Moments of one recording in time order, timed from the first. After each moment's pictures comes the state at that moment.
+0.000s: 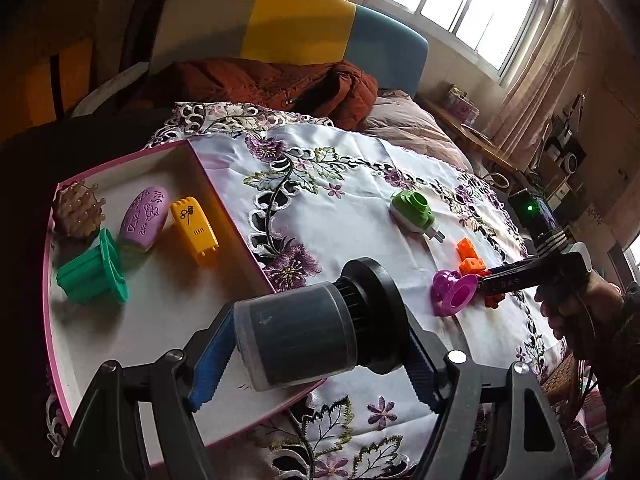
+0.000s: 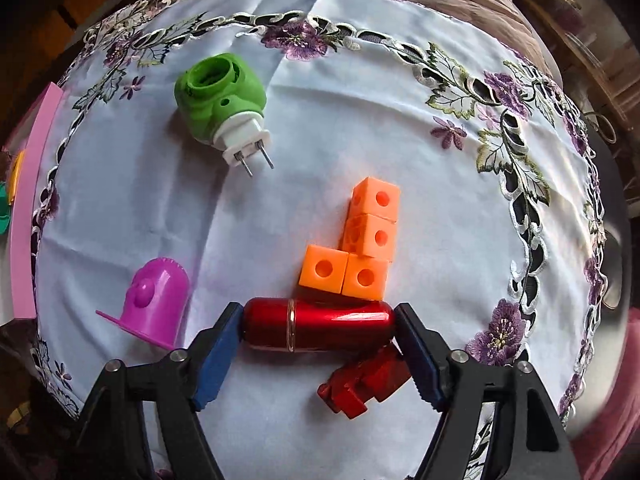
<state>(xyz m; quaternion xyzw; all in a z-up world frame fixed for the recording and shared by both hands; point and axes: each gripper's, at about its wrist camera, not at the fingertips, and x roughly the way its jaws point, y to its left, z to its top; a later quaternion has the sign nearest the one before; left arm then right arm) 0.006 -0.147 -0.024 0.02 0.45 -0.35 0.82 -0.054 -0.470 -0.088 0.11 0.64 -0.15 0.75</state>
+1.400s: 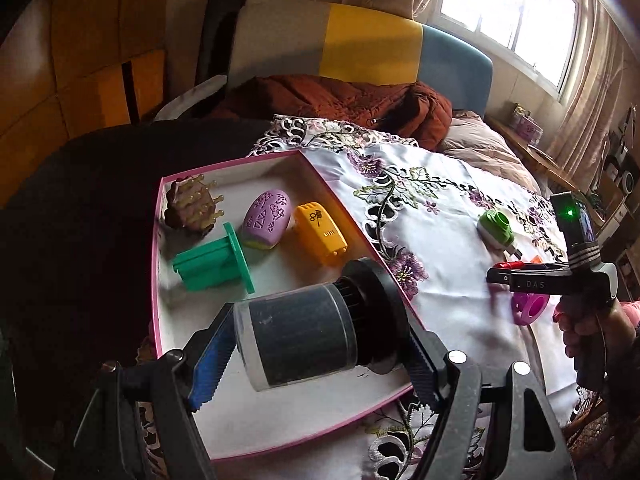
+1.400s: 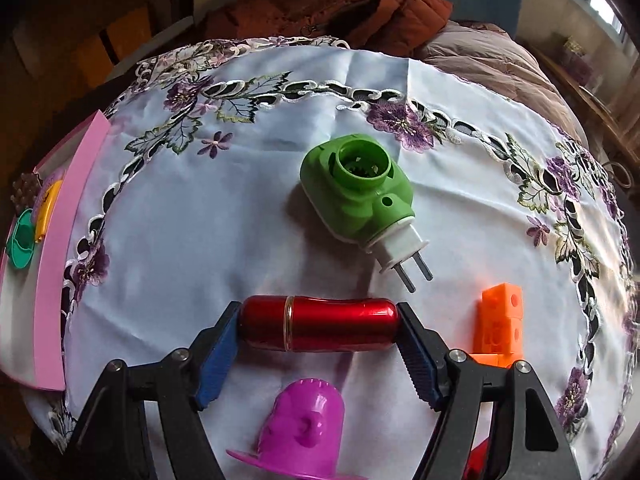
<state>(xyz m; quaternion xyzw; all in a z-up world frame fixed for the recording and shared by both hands) 0.015 -0.089 -0.024 0.04 0.42 -0.23 0.88 -0.003 -0.404 -0.092 0.10 0.53 -0.13 0.83</state>
